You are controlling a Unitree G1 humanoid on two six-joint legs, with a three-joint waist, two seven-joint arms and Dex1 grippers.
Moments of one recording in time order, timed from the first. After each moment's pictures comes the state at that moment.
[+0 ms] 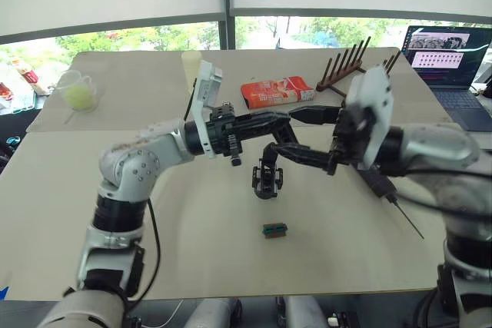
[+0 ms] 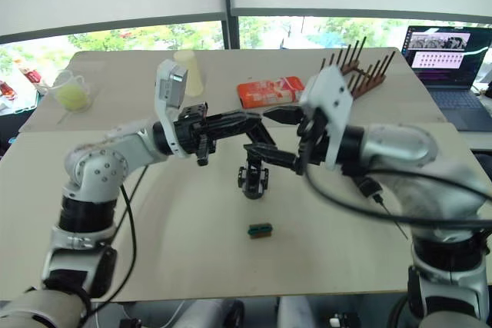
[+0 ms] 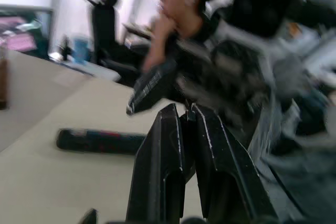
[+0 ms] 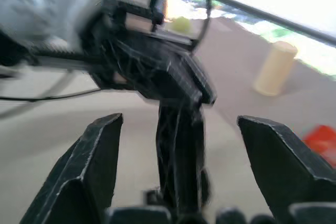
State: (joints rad) left arm -0.83 0.51 -0.09 -0.11 -0.91 0.84 -1.00; right arm -0.71 -0.75 -0.15 -0.47 0.94 1.05 0.77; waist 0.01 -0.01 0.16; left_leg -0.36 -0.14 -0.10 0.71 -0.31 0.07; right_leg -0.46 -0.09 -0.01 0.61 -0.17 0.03
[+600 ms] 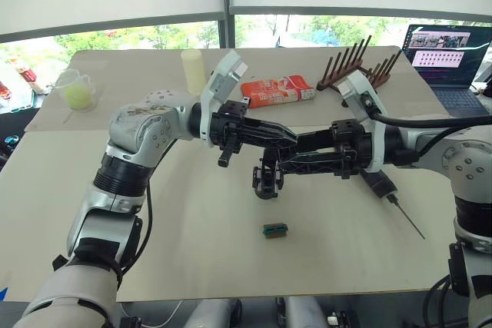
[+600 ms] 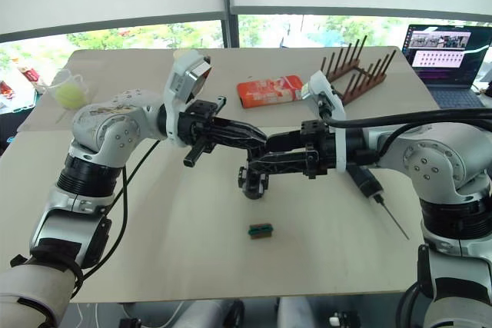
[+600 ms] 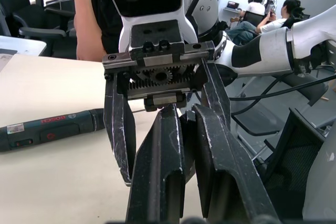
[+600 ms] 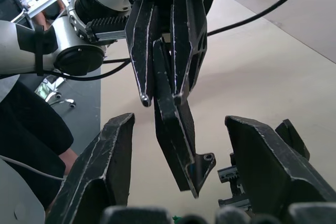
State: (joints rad) left arm -0.99 0.49 -0.19 0.10 -0.73 0.77 -1.35; right arm -0.77 -0.80 -0.01 -0.31 0.98 1.16 0.92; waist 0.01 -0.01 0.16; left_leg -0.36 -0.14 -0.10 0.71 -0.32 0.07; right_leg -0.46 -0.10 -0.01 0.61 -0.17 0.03
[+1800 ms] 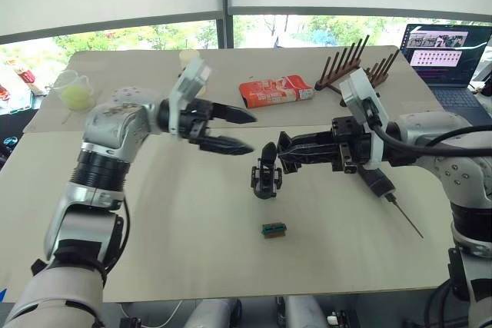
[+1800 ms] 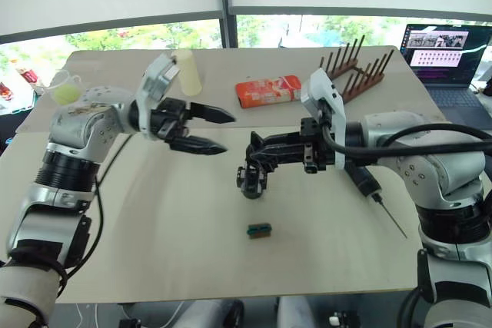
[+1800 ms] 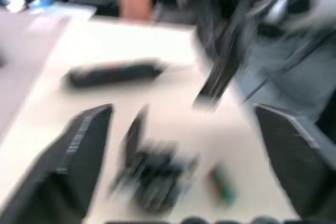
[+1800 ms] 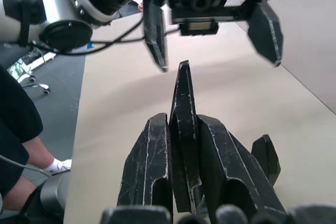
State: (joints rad) left arm -0.95 0.64 -0.18 0.39 -0.45 0.42 -1.54; right arm -0.71 -0.81 0.02 -0.35 0.81 0.95 1.03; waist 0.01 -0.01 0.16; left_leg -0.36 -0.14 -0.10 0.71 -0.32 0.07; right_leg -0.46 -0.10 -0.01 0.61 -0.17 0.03
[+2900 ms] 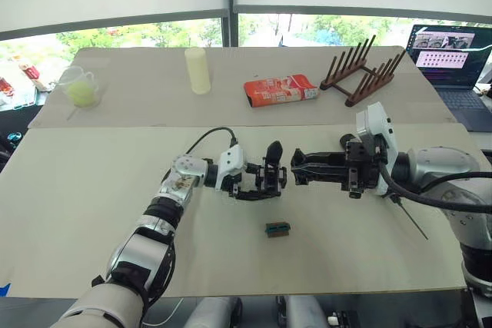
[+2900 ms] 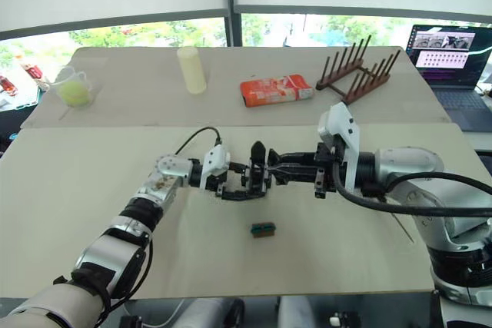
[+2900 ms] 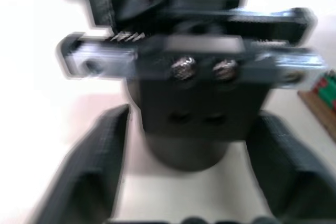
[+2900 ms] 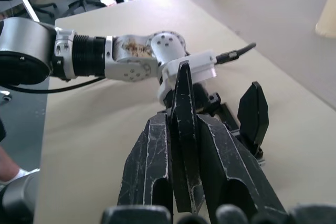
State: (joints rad) left arm -0.77 0.23 -0.21 0.83 -0.12 -0.25 -1.32; right arm -0.41 -0.75 -0.07 -0.47 0.72 0.69 0.97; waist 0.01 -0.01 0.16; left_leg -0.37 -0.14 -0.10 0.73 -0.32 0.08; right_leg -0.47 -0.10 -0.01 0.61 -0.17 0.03
